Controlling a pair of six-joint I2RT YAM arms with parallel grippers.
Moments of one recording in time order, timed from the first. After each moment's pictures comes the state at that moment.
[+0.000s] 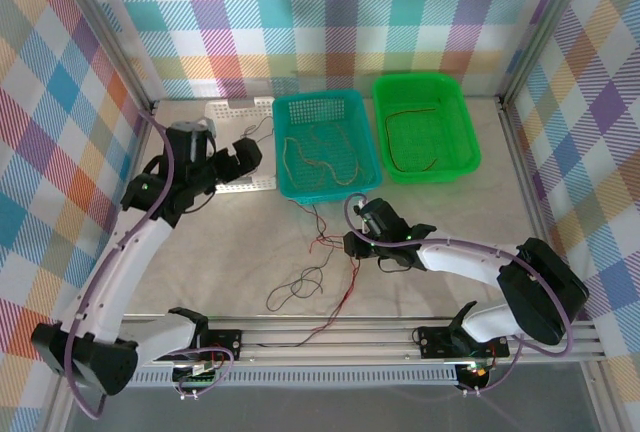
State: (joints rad) left arm -0.33 1.11 1.24 -0.78 0.02 -0.66; right arm 0.80 1.38 0.63 -0.14 -0.08 0.59
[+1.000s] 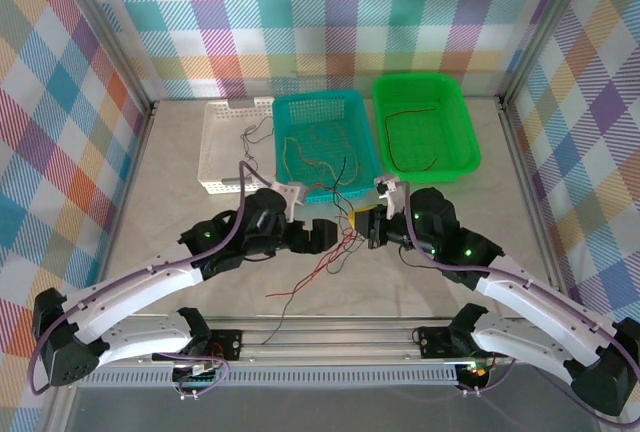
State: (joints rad) left arm -0.96 1.07 0.91 -0.44 0.07 -0.72; right arm 0.80 0.87 0.72 -0.22 -0.22 0.49
